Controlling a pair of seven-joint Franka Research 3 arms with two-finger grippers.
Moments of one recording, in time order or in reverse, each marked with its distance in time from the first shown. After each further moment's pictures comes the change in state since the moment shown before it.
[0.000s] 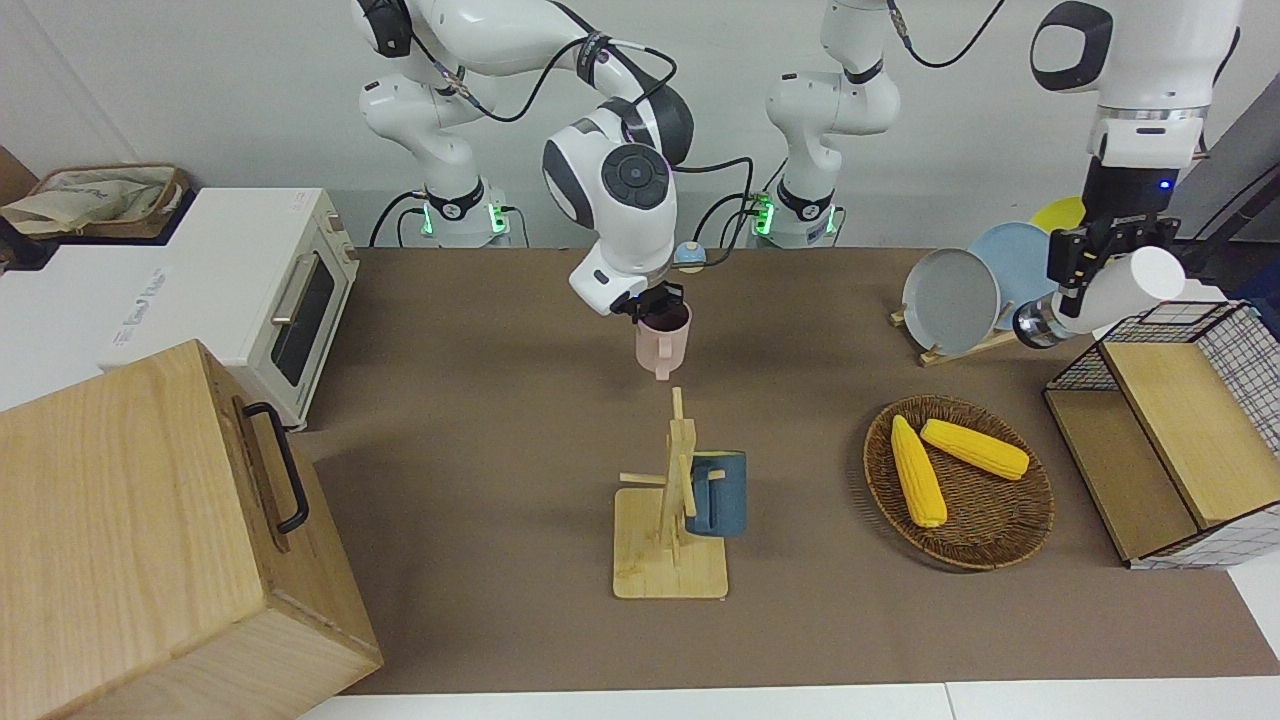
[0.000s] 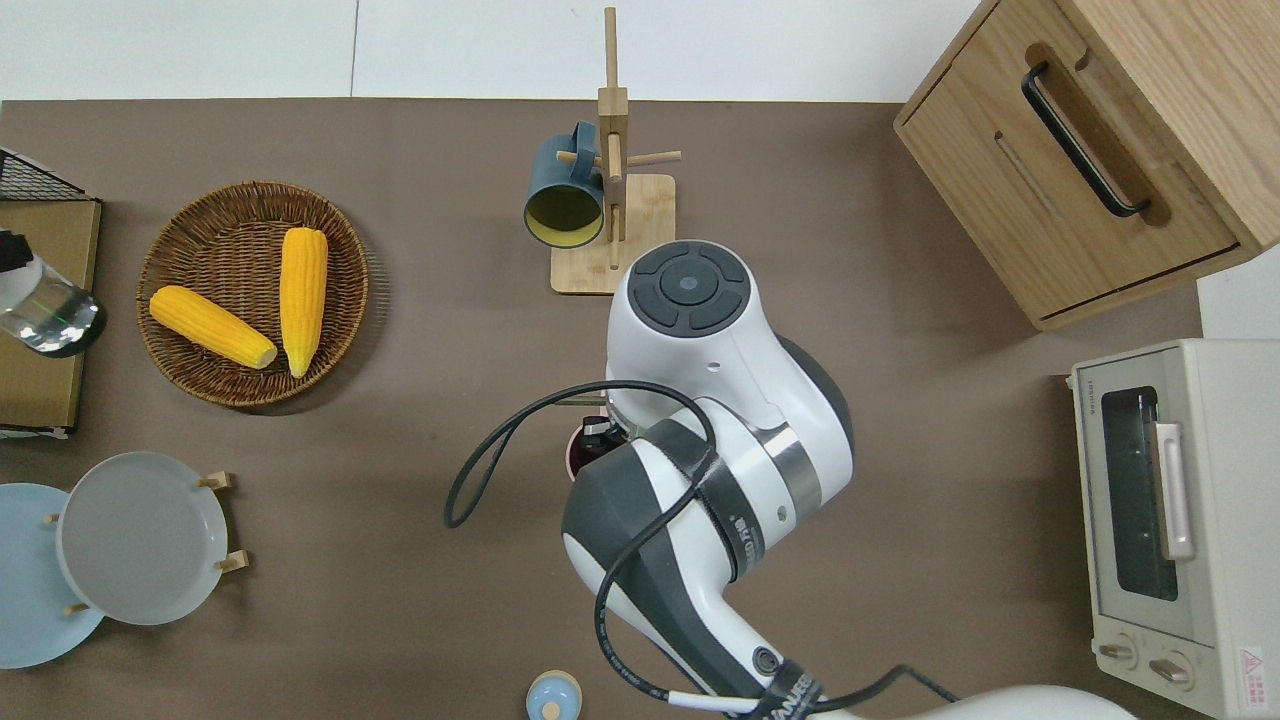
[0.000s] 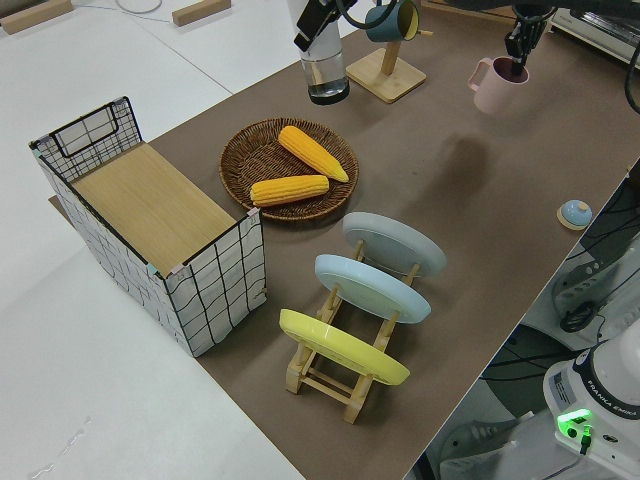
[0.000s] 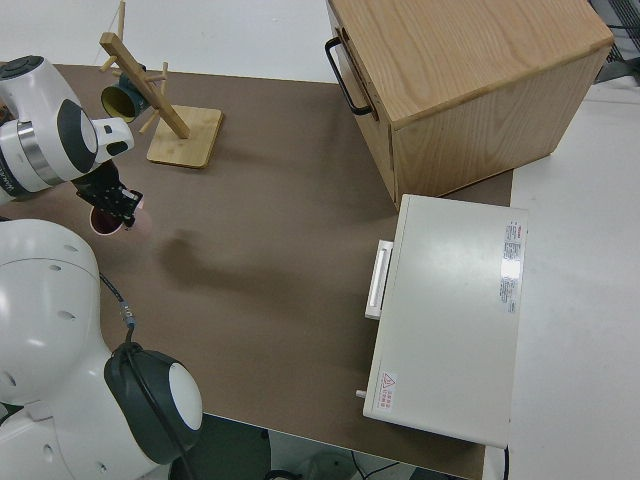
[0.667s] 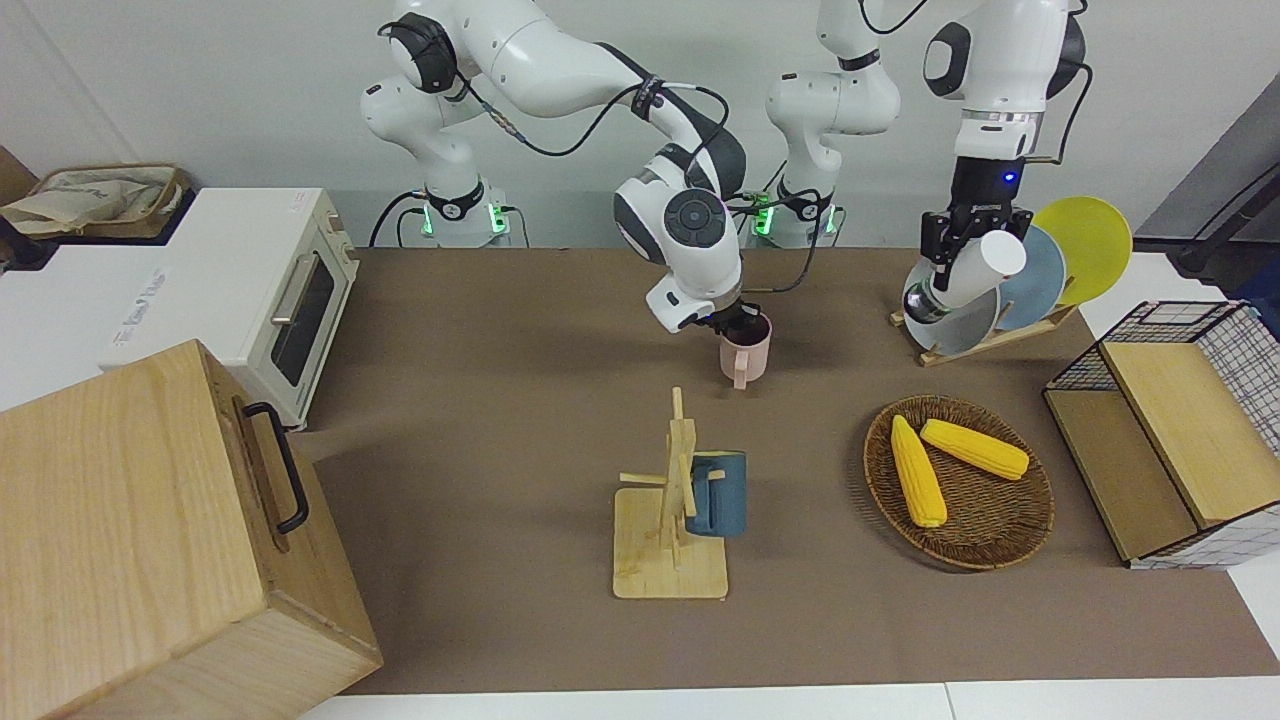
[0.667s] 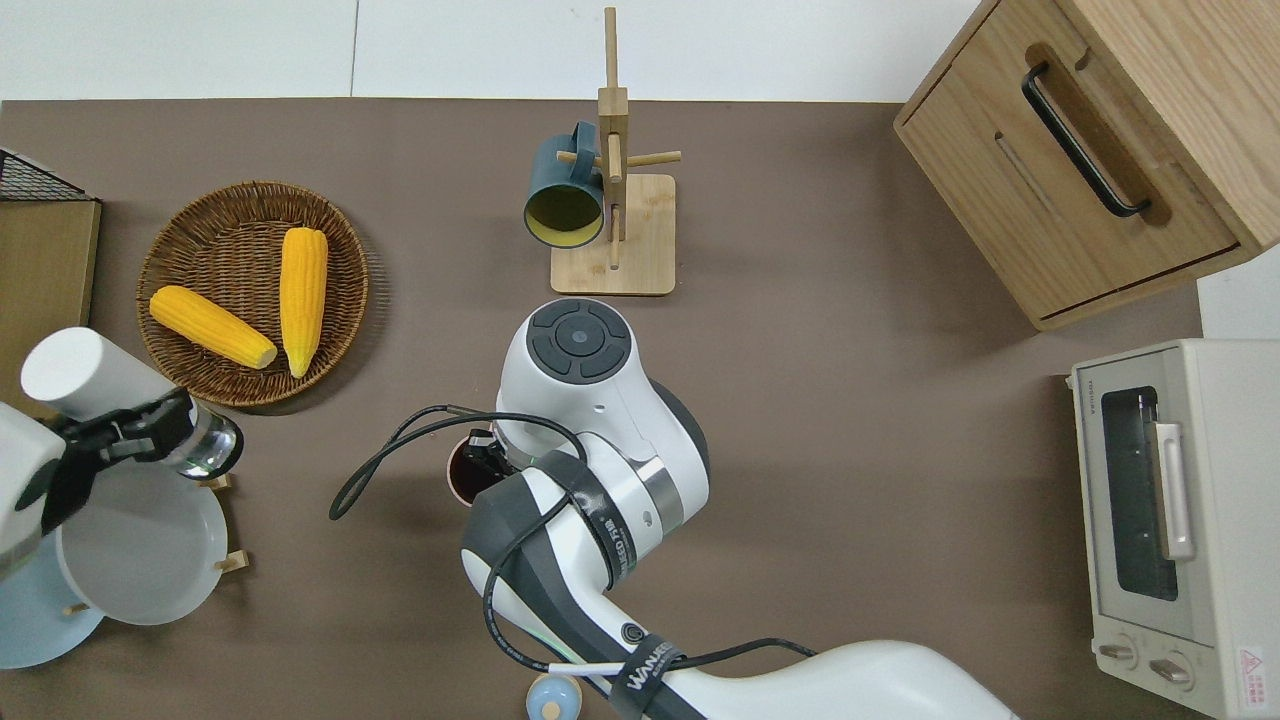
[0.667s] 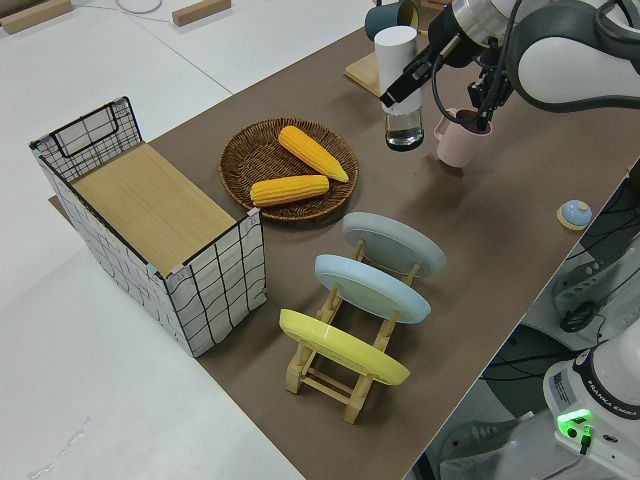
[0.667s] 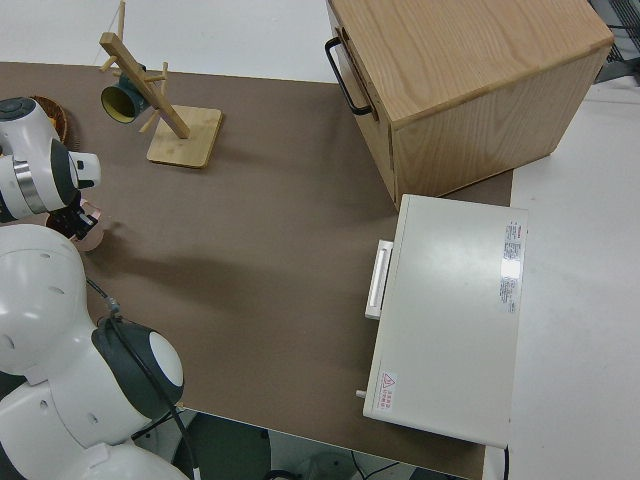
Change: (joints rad) left arm -0.001 -0.365 -0.113 -0.571 0.042 0.229 -0.075; right arm 0.128 0.172 -0.001 0.055 0.164 0.253 0.205
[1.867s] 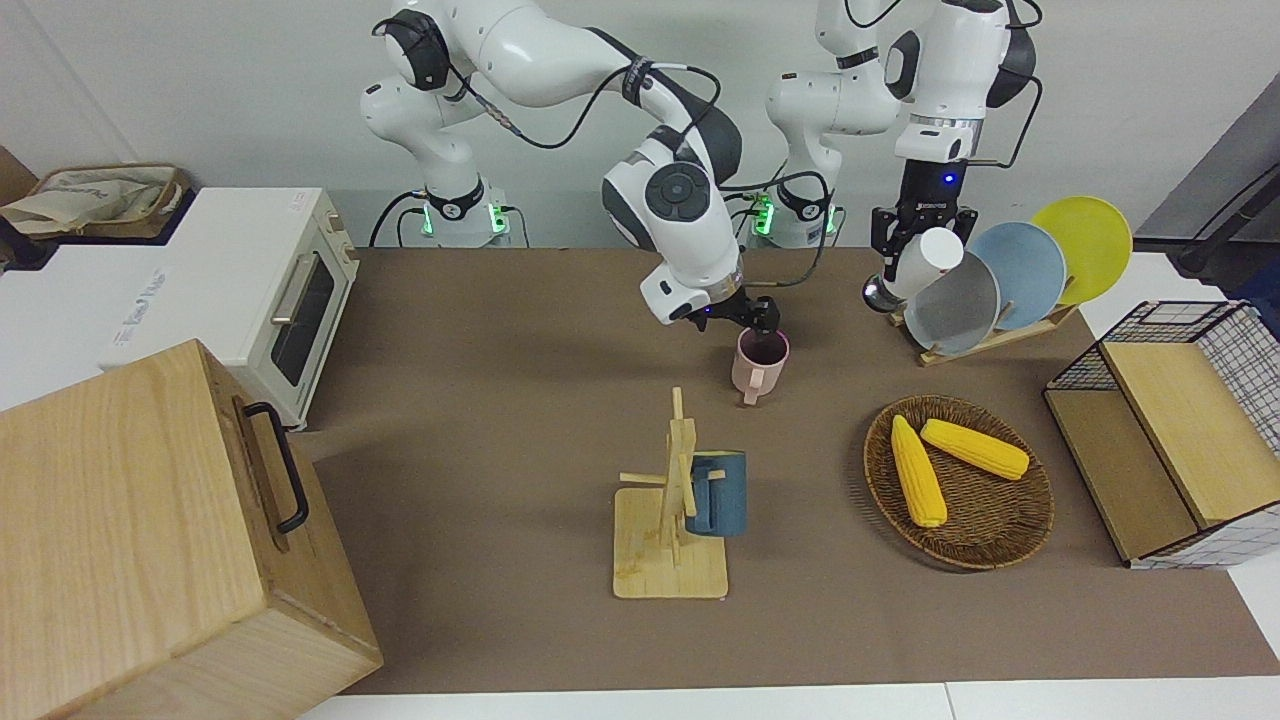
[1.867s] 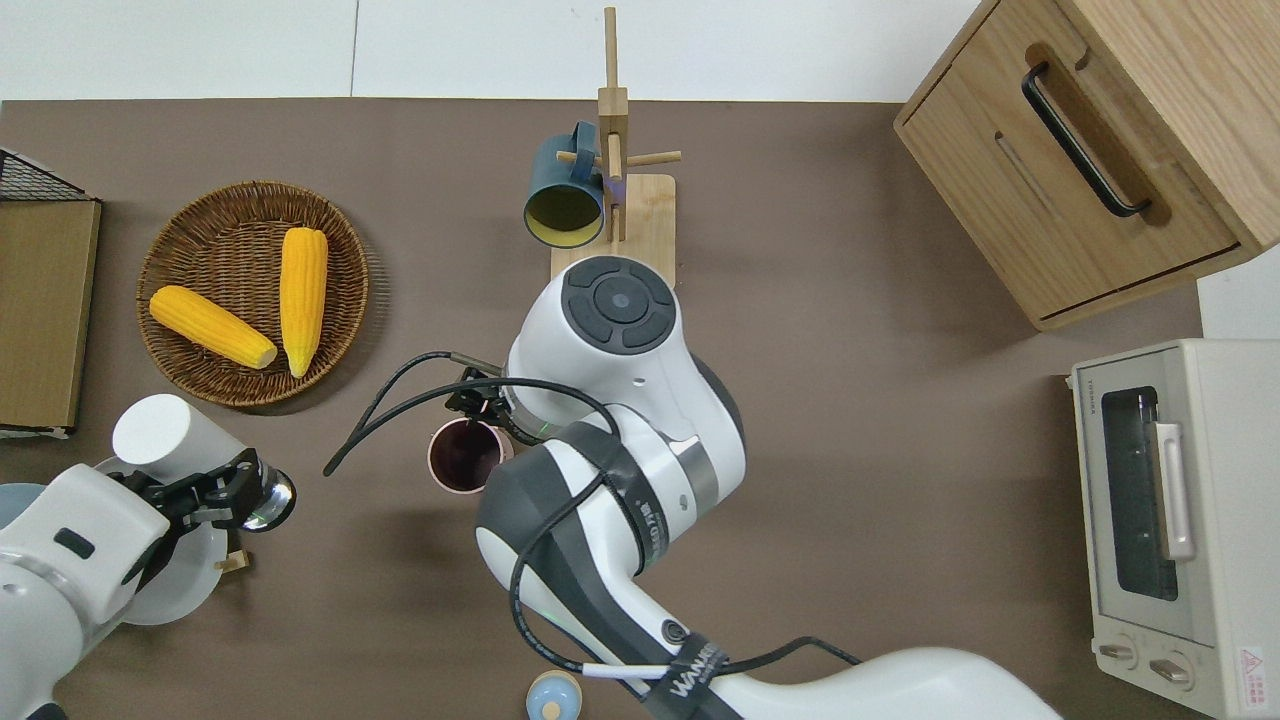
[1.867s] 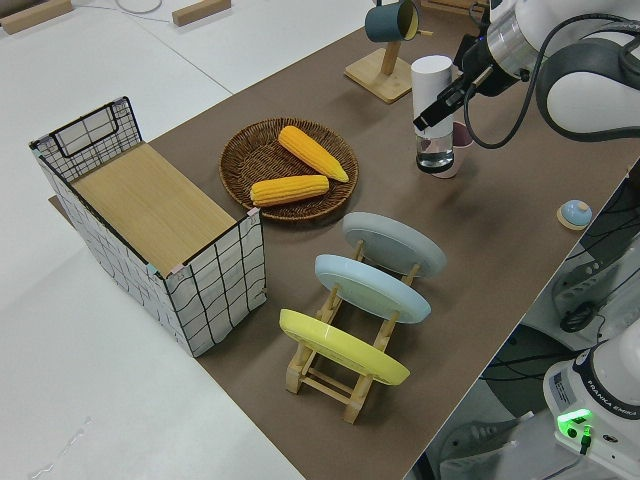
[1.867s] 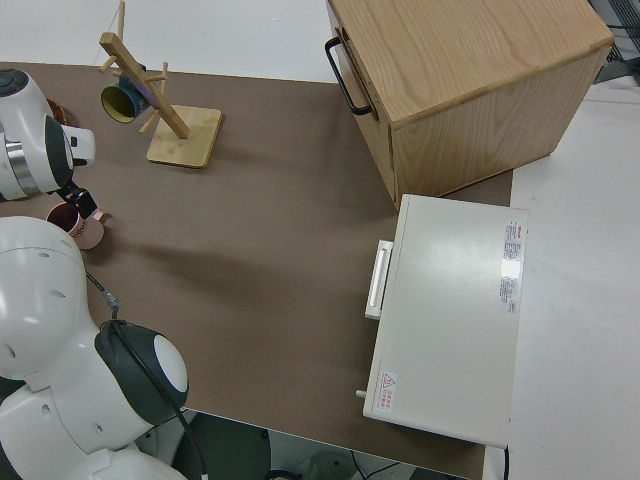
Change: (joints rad) left arm -0.023 -0.108 -0.052 -0.163 0.009 0.023 0.003; right arm -0.037 -0.048 -0.017 0.072 0.010 -0.019 0.067
